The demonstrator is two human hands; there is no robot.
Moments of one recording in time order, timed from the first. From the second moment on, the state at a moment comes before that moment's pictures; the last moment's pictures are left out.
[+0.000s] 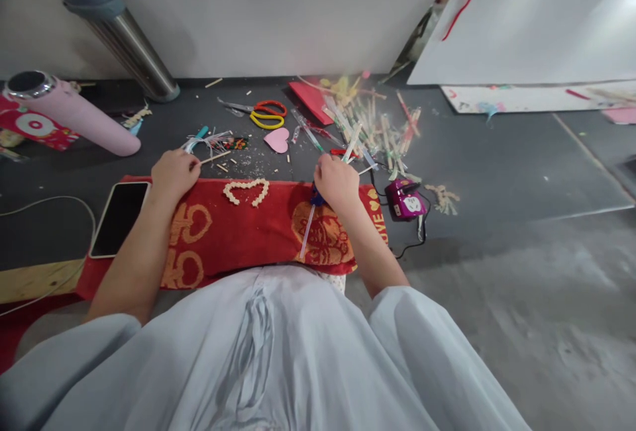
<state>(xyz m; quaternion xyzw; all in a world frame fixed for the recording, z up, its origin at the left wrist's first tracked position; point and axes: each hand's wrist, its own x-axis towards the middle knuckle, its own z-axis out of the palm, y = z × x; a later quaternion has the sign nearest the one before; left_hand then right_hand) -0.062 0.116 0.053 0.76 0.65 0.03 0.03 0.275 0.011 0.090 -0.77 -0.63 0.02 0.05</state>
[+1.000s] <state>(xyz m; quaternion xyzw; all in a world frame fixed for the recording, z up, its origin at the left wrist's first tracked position) -0.017 0.000 0.084 0.91 0.35 0.21 -0.09 0.196 -0.022 0.065 -0.49 -0.71 0.25 0.44</state>
